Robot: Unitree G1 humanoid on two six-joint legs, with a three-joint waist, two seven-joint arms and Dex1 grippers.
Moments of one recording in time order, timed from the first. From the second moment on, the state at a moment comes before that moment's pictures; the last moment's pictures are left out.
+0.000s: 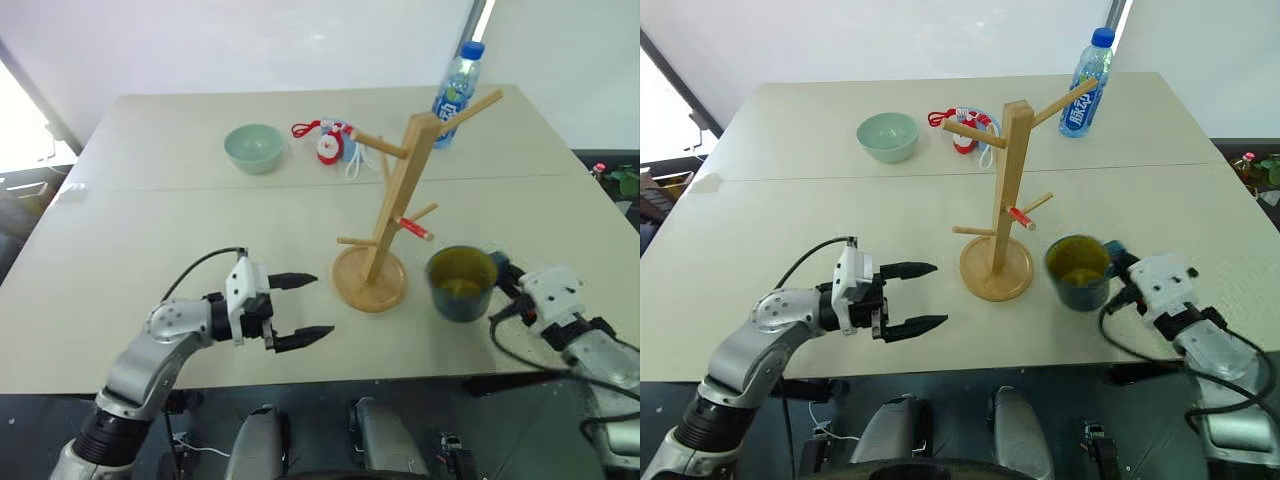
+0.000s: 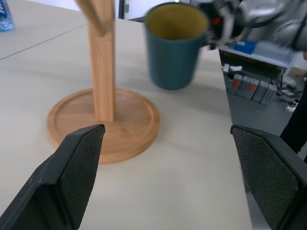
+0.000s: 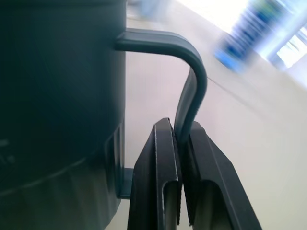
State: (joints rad) left arm -0.13 0.55 -0.13 -0.34 -0.49 0.33 -0.99; right arm 0.27 -0.75 -0.29 -0.38 0.13 -0.03 0.59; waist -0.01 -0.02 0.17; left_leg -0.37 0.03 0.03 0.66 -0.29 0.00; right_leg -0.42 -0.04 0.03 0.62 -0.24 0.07
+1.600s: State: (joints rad) left arm -0.36 0.61 0.04 -0.41 -0.82 0.54 -1.01; right arm -0.13 -0.79 -0.15 -0.77 0.12 0.41 0.62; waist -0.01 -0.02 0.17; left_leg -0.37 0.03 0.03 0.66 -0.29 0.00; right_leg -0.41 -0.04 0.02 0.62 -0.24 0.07
